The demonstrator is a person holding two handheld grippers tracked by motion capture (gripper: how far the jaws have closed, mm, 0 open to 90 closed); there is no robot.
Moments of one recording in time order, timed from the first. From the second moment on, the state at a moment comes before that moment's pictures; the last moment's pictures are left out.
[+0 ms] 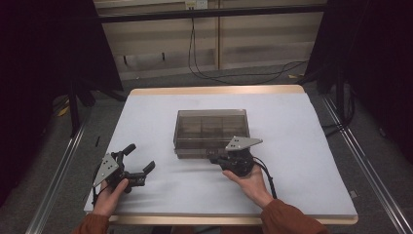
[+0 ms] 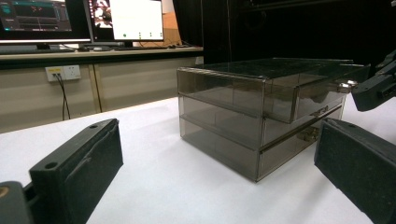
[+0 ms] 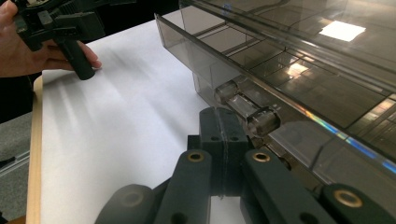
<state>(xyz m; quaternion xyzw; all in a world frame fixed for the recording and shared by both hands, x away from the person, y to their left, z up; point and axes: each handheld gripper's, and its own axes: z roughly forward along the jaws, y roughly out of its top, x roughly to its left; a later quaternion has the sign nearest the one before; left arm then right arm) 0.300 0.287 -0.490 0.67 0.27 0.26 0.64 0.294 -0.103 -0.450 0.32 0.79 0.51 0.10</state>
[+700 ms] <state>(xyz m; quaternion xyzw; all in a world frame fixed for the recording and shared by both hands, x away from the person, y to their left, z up) 0.300 0.286 -0.490 0.67 0.27 0.26 0.64 0.299 -0.103 -0.449 0.32 0.79 0.51 0.10</state>
